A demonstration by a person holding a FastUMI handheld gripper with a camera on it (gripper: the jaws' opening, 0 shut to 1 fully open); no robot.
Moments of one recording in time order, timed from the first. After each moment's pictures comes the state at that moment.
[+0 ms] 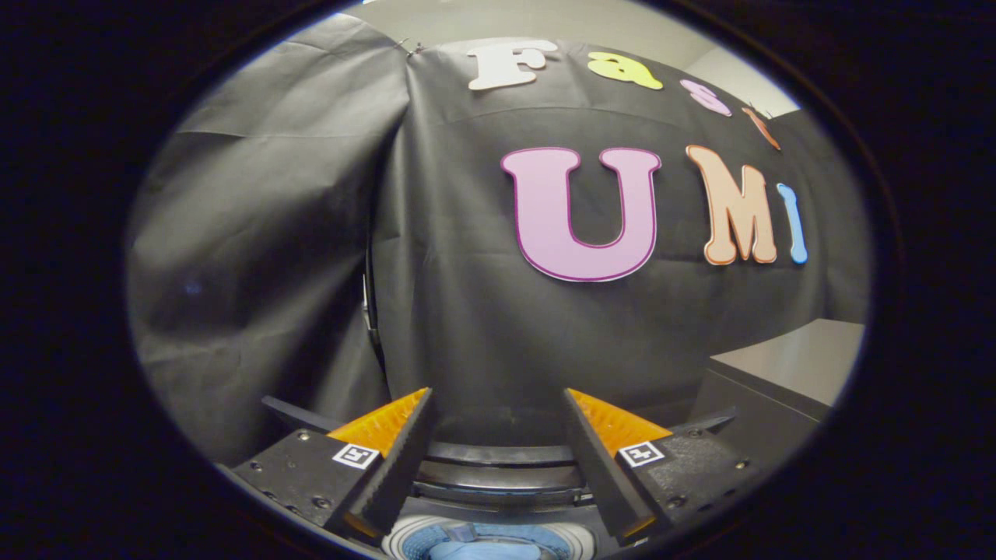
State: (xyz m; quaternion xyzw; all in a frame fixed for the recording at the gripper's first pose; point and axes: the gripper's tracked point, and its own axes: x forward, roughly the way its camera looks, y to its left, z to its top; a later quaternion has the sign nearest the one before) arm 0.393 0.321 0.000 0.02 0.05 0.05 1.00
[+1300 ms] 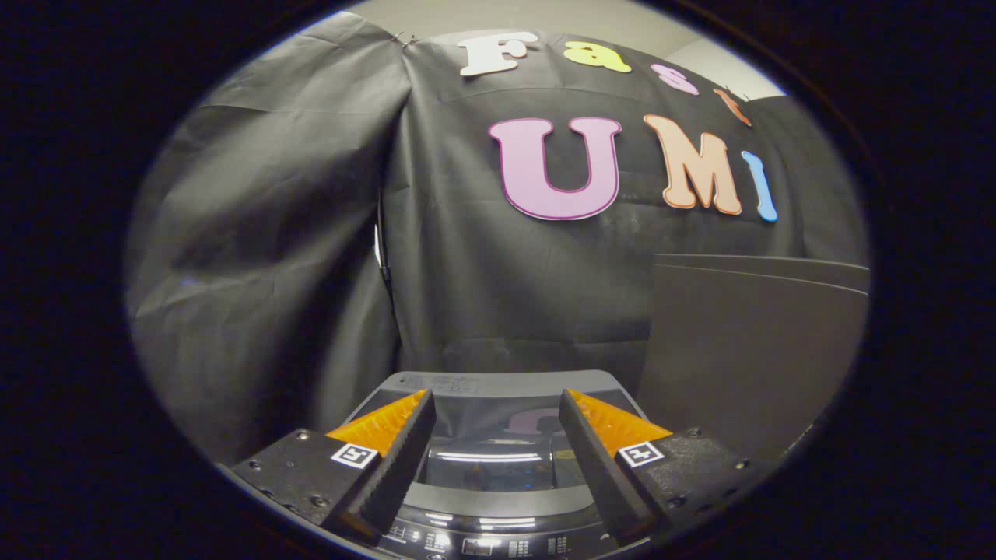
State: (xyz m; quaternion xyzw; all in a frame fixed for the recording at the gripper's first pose) arm 0.272 0.314 -0.092 0.03 0.10 0.02 0.99
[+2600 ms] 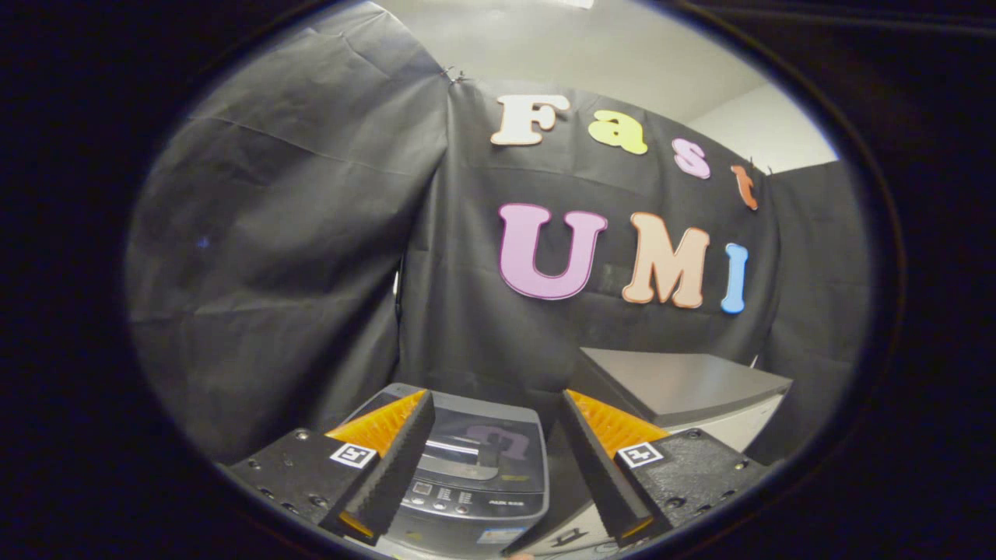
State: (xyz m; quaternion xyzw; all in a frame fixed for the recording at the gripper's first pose) arm 0.114 0.246 0.060 -0.08 0.03 0.03 1.00
